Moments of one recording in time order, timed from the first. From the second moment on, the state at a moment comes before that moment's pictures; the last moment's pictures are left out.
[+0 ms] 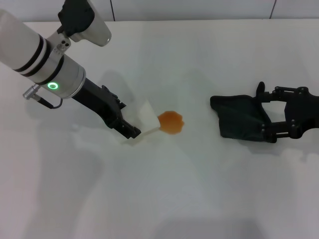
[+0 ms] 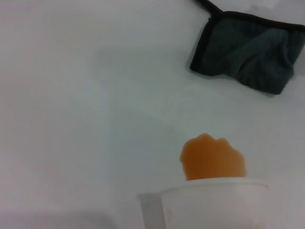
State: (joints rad) left arm -1.25 -2.08 2.85 -0.46 0.47 1.35 -1.55; right arm 0.36 2.01 -1.00 -0.94 -1.83 -1.48 1.44
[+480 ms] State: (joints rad) left arm -1.25 -2.08 2.85 -0.46 0.47 1.34 -1.56; right arm 0.36 2.01 -1.00 -0.94 -1.83 -1.48 1.44
